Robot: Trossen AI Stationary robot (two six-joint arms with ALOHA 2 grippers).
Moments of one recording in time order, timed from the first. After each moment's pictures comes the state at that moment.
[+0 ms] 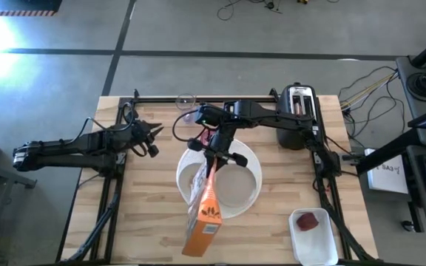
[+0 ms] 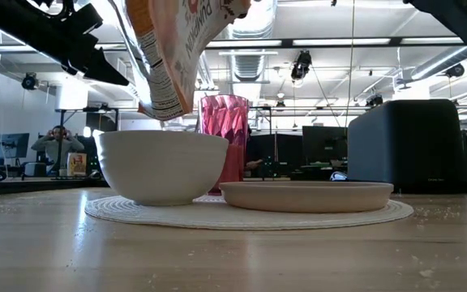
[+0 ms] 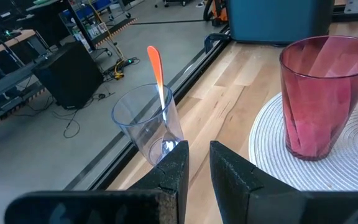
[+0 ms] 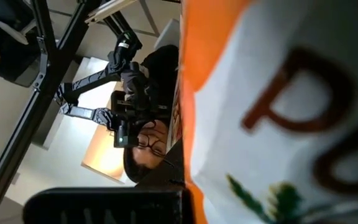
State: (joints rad) left arm 0.15 0.56 0.48 -0.29 -0.51 0.09; right arm -0.11 2.13 2.35 -1.17 -1.05 1.79
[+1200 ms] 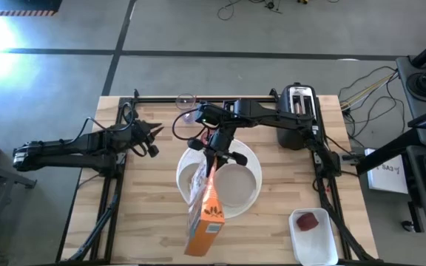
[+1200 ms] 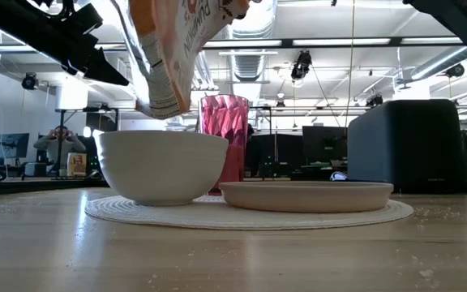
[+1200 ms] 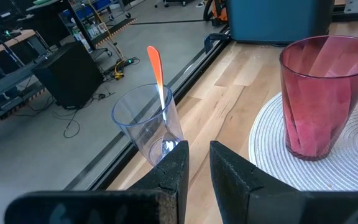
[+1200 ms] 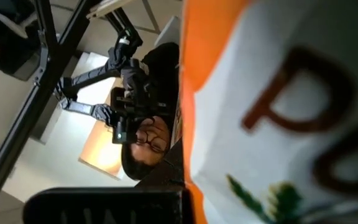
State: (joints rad) left arm 0.15 0.56 0.48 -0.29 -0.51 0.09; right arm -0.12 2.13 2.35 -1.17 -1.06 1.76
